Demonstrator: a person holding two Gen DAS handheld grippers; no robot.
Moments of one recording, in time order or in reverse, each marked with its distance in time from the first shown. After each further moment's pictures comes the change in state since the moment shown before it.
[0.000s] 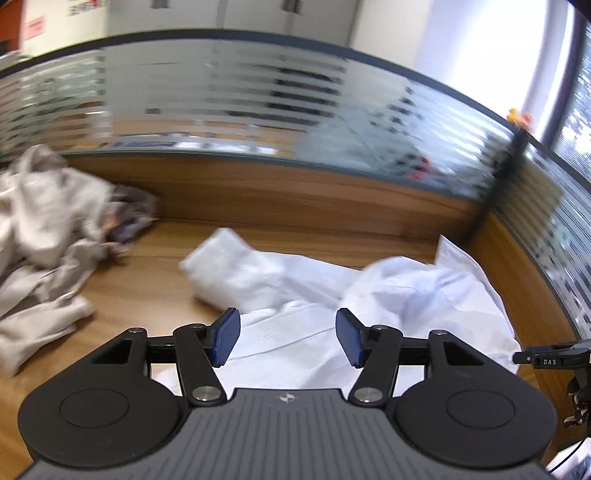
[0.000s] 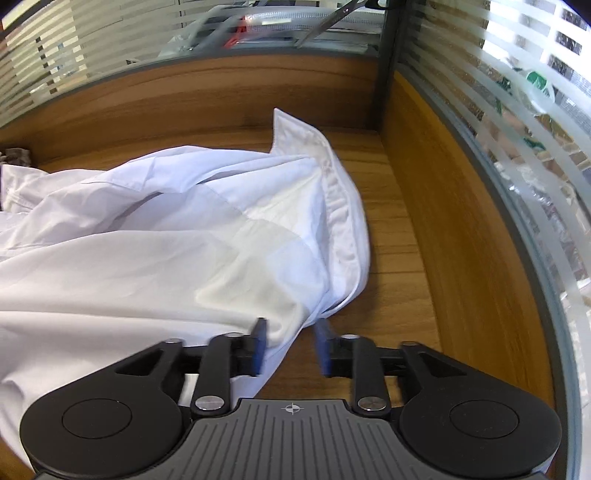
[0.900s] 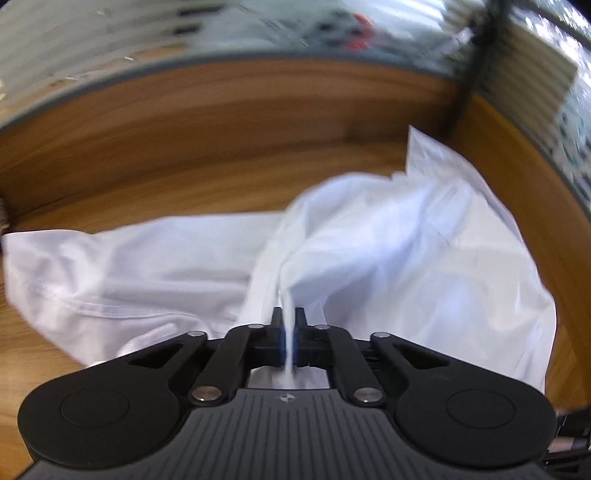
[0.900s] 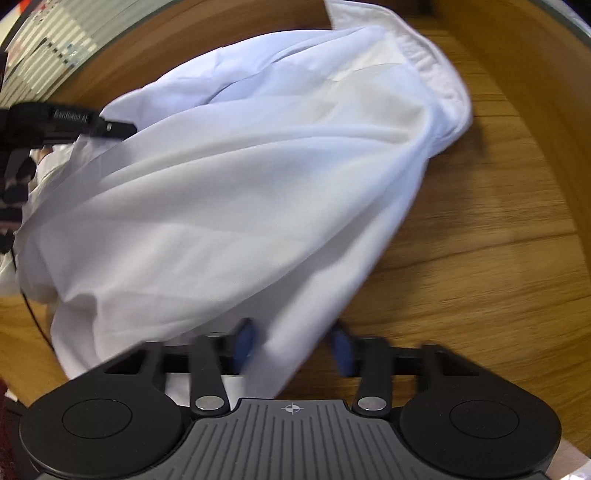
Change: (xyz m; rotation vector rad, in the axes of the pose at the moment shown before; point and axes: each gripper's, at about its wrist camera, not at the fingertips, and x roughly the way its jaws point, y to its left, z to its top) left arm 0.183 -0.073 0.014 0.192 0.246 -0.070; right arm 0.027 0.054 -0.069 0.131 0.215 0.249
